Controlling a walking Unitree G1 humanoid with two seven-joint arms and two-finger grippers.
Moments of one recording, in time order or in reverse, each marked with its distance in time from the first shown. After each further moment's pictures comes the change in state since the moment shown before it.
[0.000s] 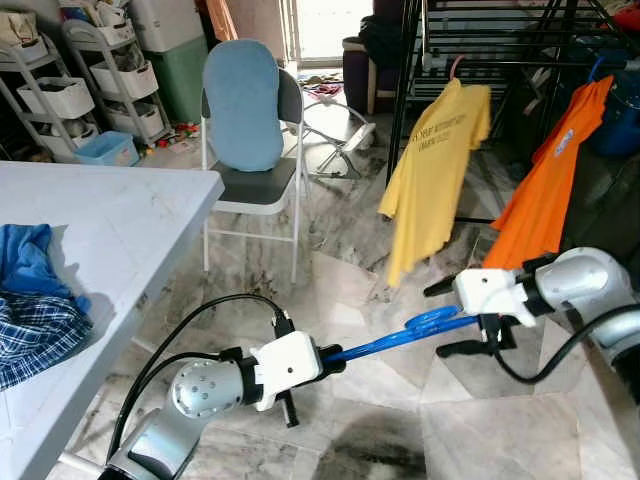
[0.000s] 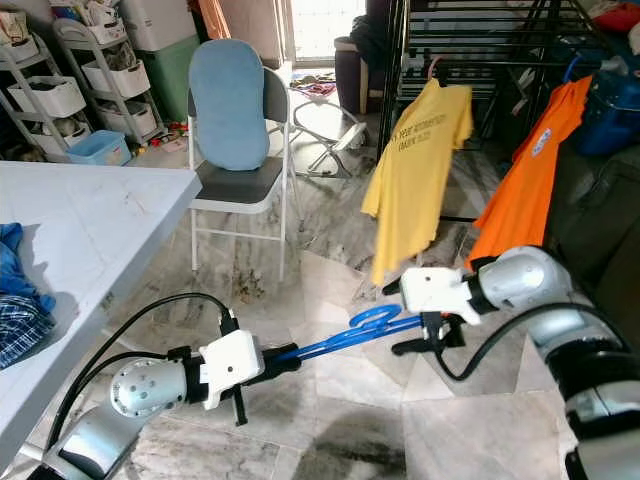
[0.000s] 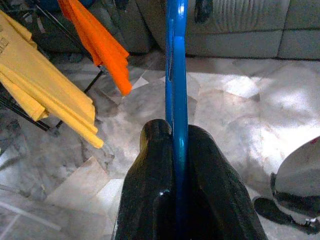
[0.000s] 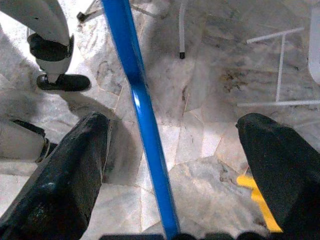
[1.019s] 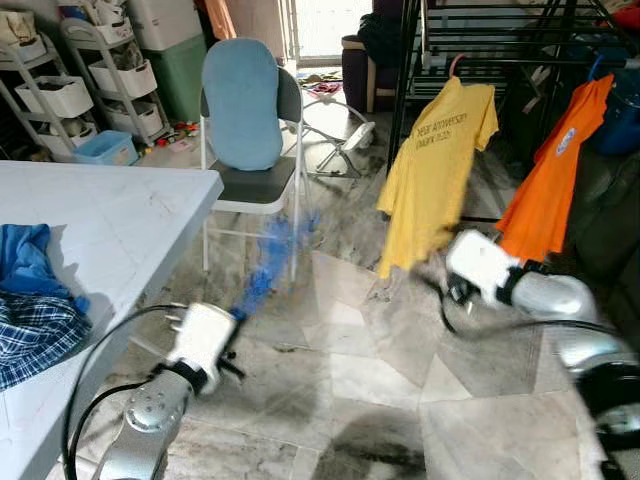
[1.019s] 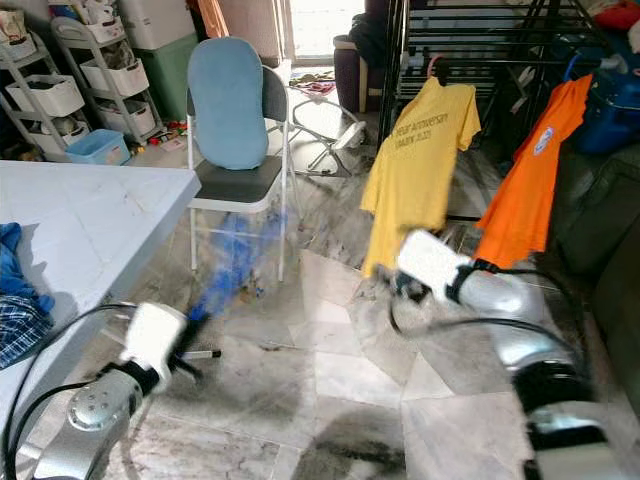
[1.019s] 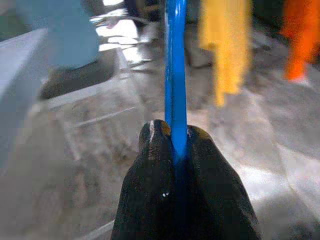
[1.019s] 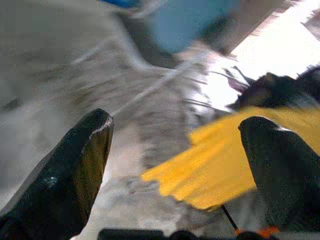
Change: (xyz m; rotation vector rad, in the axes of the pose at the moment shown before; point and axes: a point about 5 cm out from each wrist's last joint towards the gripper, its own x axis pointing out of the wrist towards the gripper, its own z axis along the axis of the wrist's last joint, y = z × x) left arm -0.052 0.031 -0.059 -0.401 0.114 0.853; right arm 0.026 -0.022 -0.012 0.284 -0.117 -0.916
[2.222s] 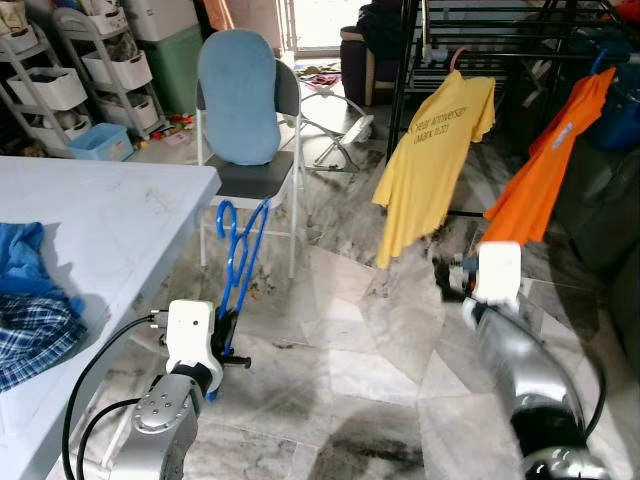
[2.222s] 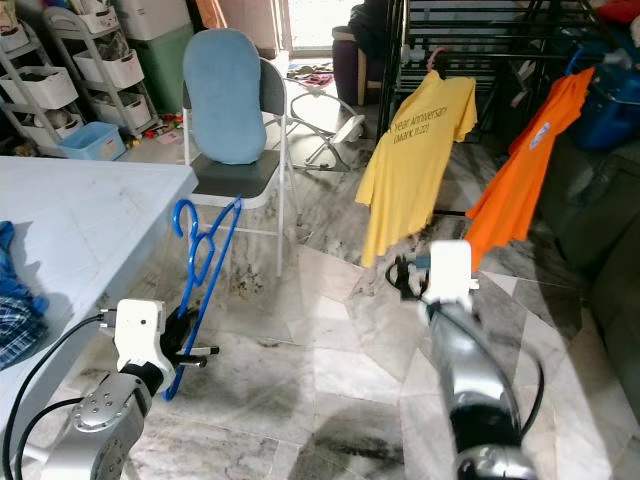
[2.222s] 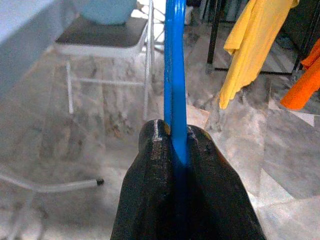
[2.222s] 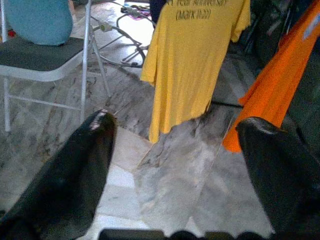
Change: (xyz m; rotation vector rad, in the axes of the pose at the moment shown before) left arm -0.008 -0.013 0.007 -0.276 0.076 0.102; right arm -0.002 0.034 -0.023 0.609 0.181 -0.464
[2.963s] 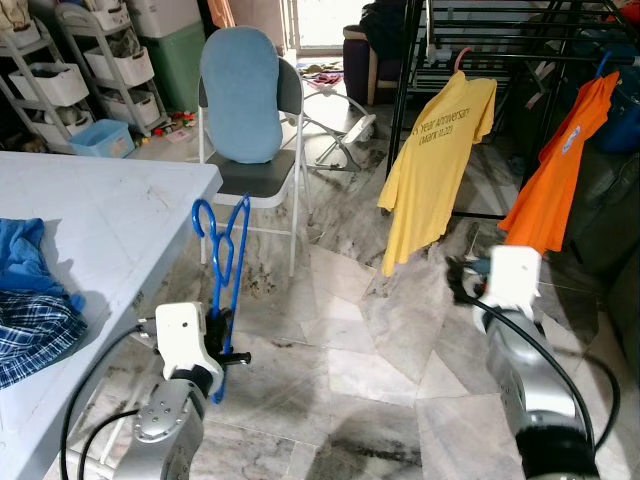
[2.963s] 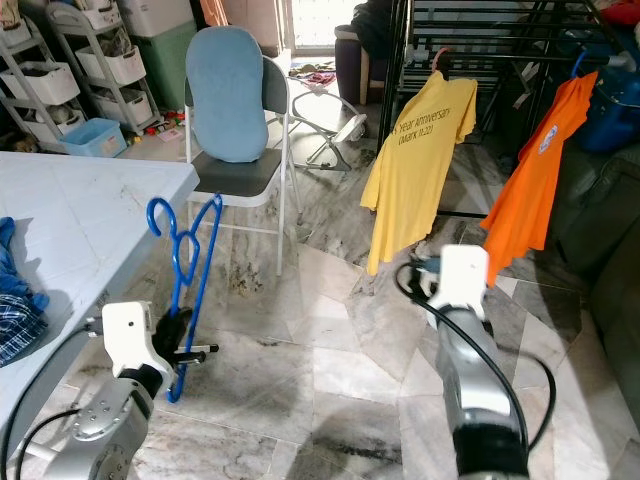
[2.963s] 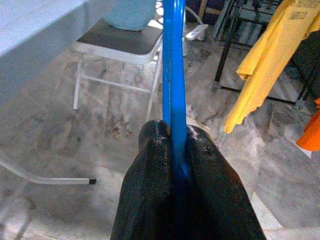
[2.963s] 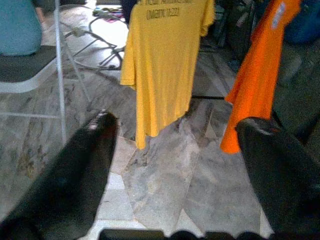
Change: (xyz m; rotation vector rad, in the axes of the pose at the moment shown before) left arm -0.009 -0.006 0.008 -0.116 -0.055 0.072; right arm -0.022 -0.004 -0.008 0.106 0.006 -0.163
